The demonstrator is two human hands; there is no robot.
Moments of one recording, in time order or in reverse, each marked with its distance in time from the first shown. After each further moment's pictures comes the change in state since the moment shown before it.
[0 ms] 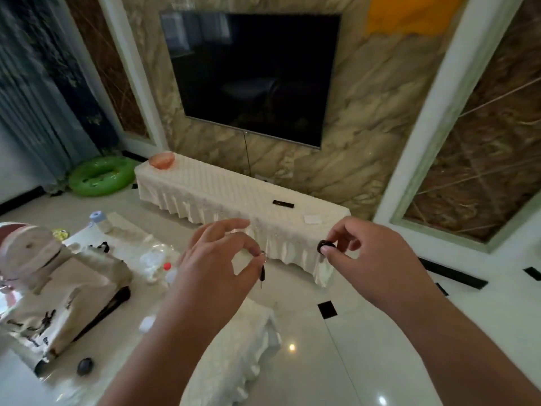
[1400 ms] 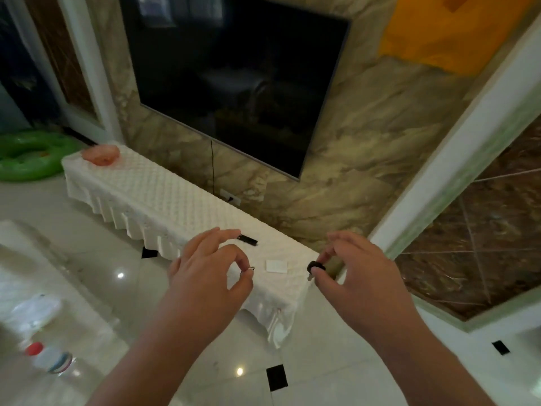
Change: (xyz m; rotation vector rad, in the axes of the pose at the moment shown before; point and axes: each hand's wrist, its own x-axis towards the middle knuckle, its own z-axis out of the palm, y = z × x) left_hand 0.327 -0.044 0.202 -0.020 -0.105 -0.126; right_hand 0.345 0.148 0.024 -0.224 -0.048 -0.017
